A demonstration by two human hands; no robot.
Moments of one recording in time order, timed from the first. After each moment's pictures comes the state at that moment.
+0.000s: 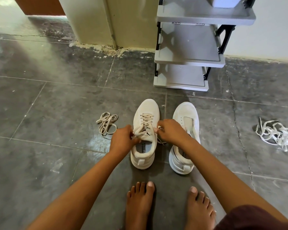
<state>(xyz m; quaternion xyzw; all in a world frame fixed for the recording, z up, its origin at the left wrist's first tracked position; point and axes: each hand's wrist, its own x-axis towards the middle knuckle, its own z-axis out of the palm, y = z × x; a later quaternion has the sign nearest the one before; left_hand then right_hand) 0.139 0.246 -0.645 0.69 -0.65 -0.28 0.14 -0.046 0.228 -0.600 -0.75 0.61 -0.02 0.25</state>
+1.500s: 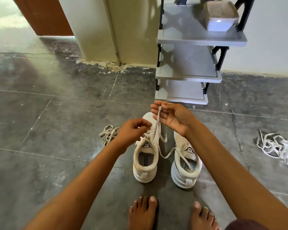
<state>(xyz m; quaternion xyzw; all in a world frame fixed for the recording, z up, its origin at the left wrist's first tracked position) 0.122 0.219 -0.557 0.57 -0.57 -0.52 0.28 -0.044 0.190 -0.520 -0.24 0.42 -0.44 0.76</state>
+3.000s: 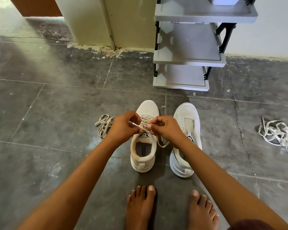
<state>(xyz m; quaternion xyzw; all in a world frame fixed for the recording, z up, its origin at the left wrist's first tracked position) 0.134 0.222 -0.587 0.61 -0.63 -0.42 0.23 -0.036 0.226 -0.600 -0.51 0.59 -0.31 0.54</state>
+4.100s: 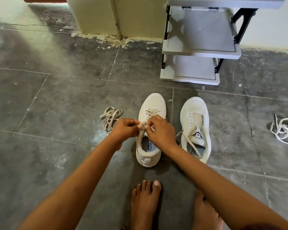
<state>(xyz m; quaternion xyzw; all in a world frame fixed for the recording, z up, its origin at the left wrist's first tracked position) 0.148 0.230 -0.619 0.65 -0.43 -0.58 0.25 0.006 0.239 -0.637 -0.71 0.64 -0.19 0.23</state>
